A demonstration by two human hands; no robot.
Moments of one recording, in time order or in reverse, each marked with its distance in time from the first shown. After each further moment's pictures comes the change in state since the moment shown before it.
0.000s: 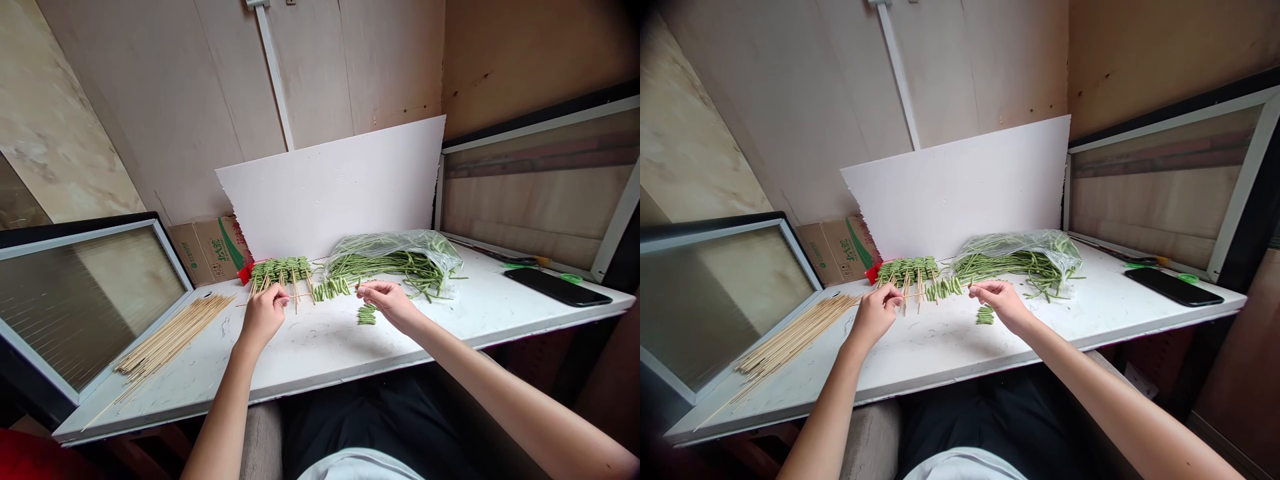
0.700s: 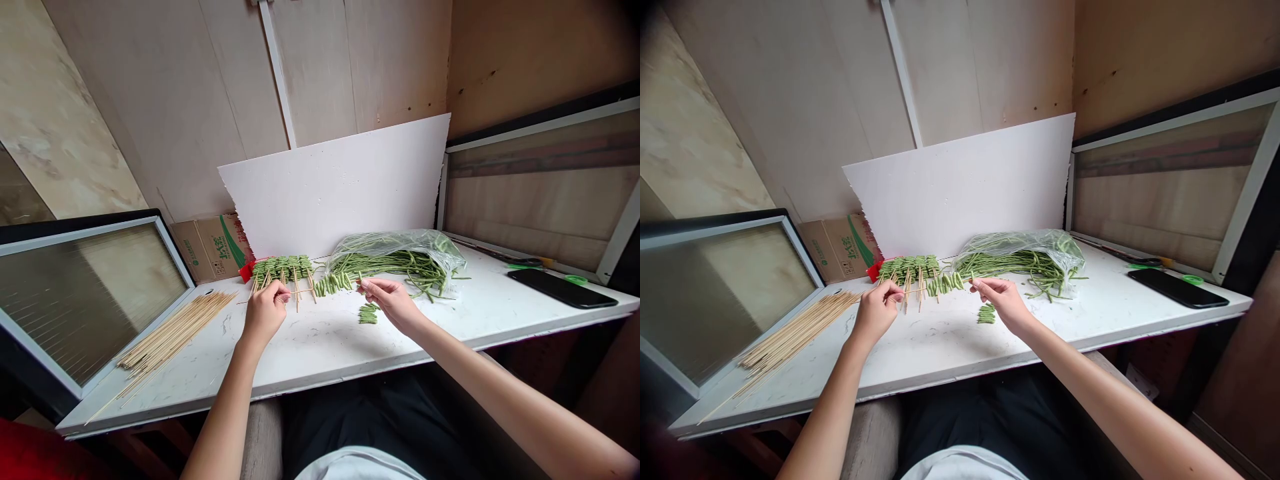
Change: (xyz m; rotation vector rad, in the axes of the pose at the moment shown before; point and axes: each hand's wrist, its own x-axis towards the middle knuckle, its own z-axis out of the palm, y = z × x) left_hand 0.000 0.003 0.001 -0.023 0.059 -0.025; right_hand -0.003 -0.003 0.005 -0.005 0.043 -0.028
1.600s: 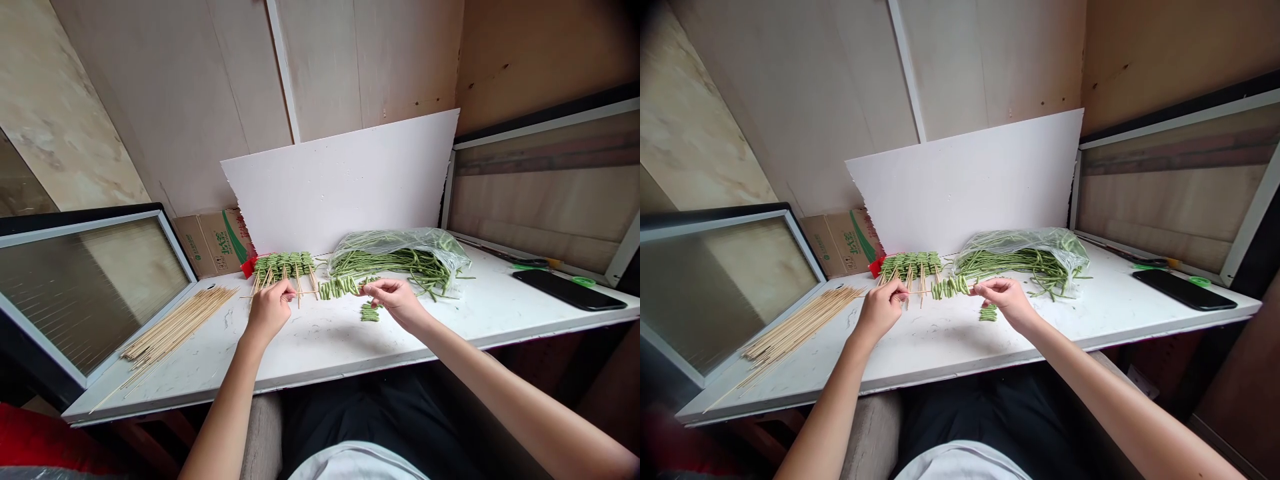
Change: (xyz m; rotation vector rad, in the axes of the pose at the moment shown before) left_hand -0.002 0.005 -0.001 0.059 -0.053 0.082; right_hand -0.002 -0.006 -0.001 0.042 -0.040 0.030
